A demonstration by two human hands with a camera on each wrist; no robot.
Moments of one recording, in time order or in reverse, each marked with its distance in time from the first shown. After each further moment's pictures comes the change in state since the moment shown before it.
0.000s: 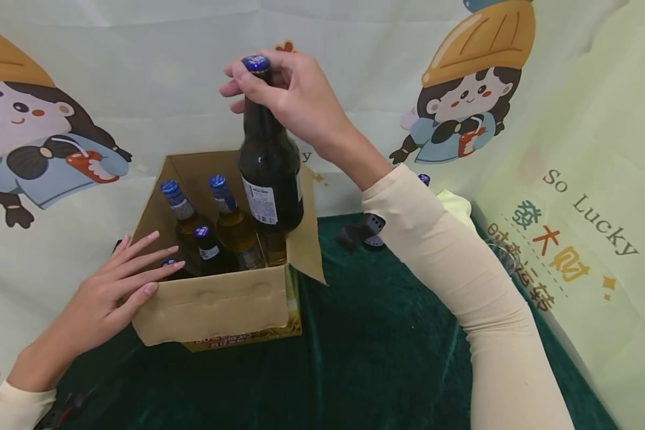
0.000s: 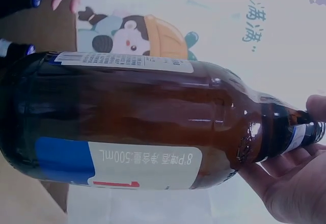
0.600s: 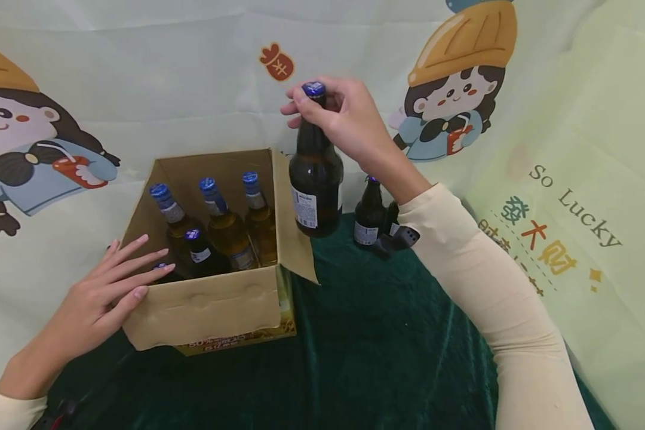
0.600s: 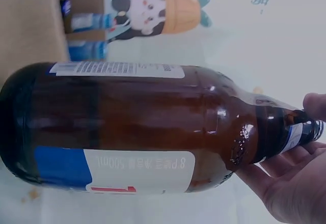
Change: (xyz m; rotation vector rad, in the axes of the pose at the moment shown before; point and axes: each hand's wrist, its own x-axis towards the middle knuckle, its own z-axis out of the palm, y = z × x) left_hand 0.003 0.004 0.001 -0.006 0.003 -0.006; right_hand -0.037 0.025 -0.050 -0.056 0.115 0.110
